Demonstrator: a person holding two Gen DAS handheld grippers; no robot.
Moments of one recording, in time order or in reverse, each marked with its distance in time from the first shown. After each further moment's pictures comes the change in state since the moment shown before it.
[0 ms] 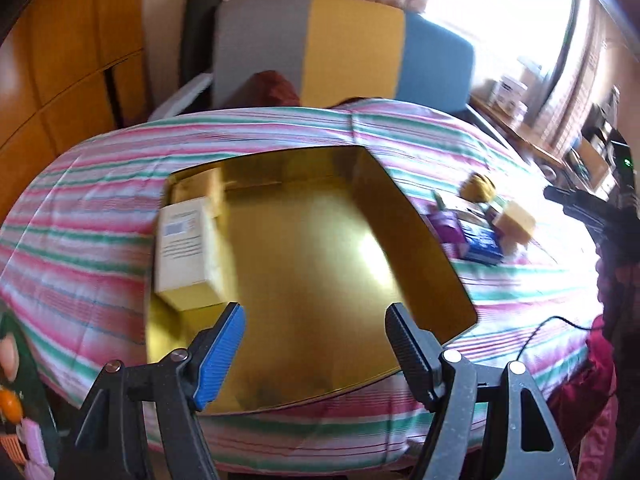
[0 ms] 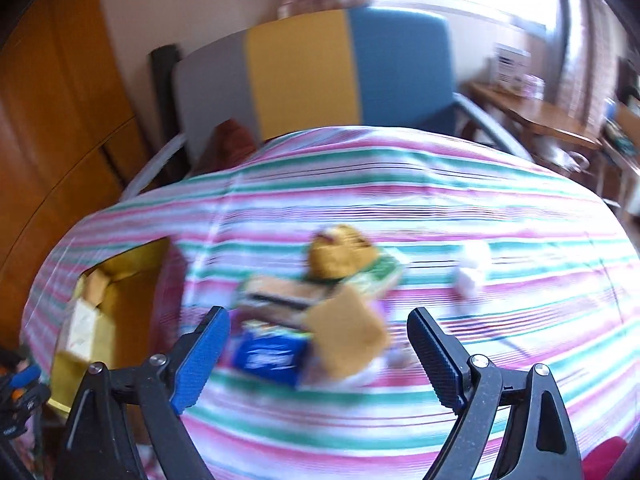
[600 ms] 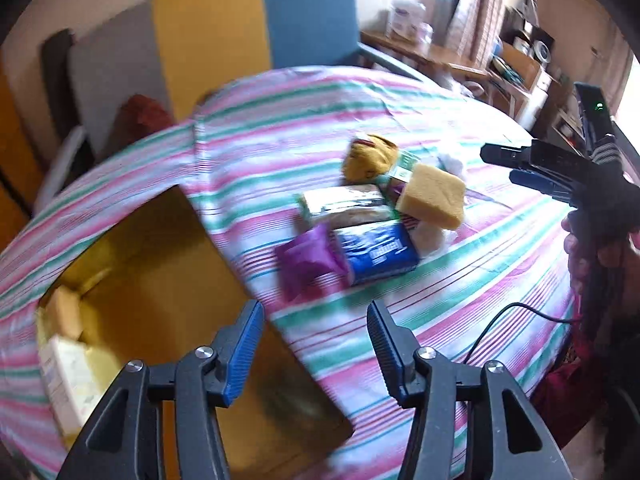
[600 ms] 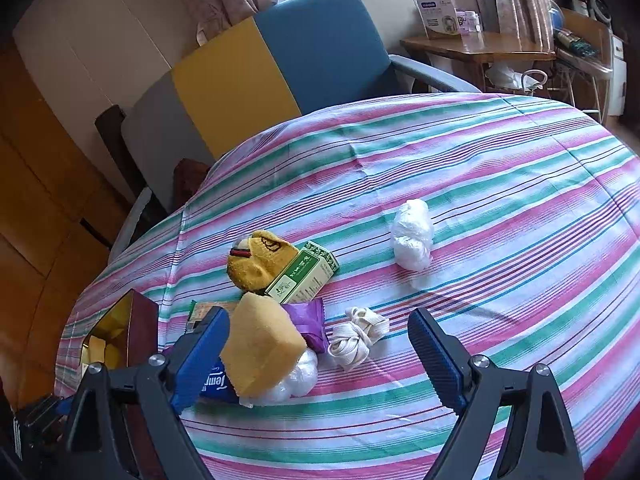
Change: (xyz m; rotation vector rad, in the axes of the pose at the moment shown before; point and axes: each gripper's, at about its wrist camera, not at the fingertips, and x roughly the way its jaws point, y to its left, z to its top) left arm 0.076 -0.150 0.066 0.348 0.142 -0.168; right arm 0.014 -0.071 -0.011 0.254 0.008 0.063
